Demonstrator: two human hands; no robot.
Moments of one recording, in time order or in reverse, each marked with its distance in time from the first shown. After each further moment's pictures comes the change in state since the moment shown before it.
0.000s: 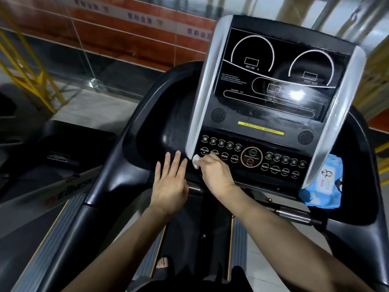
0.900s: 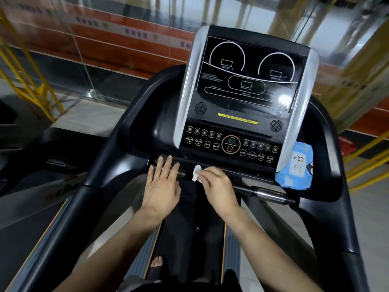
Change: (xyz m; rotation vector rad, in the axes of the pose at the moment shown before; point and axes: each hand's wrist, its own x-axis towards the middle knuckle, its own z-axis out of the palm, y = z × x) left_hand -0.070 0.035 -0.016 0.044 0.011 0.023; right_hand -0.121 -0.018 -0.054 0.311 0.169 0.141
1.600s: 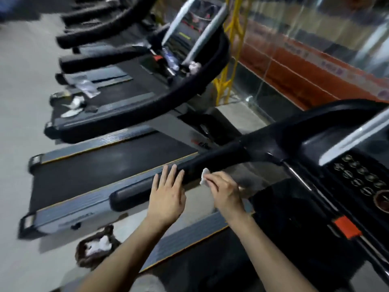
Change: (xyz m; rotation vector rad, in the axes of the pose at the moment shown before) left_hand -0.372 -0.037 -0.080 0.208 0.204 -0.876; right_hand -0.155 -0.224 0.081 0.437 -0.401 -0.677
